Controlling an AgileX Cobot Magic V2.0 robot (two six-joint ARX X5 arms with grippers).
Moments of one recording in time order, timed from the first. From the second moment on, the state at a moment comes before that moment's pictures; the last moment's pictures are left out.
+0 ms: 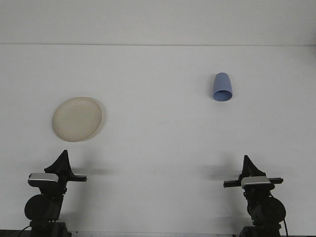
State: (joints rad) left arm -0.01 0.01 0.03 0.12 -0.01 0.04; right arm 0.03 0.00 0.01 -0.07 -0.02 -0.08
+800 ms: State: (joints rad) left arm -0.01 0.01 0.03 0.12 -0.01 0.04; right arm 0.03 0.00 0.01 -0.06 0.02 -0.25
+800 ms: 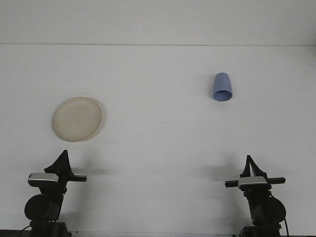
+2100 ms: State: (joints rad) left arm -0.01 0.01 0.03 0.12 -0.01 0.04; right arm 0.03 0.81 0.62 0.10 -0.04 0.07
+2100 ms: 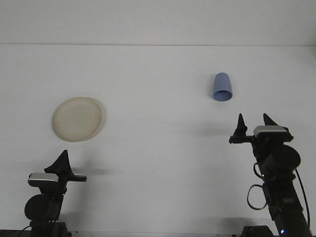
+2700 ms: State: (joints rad) left arm -0.01 0.01 0.03 0.12 -0.01 0.04; right arm 0.02 1.52 0.67 0.64 -0.05 -0.11
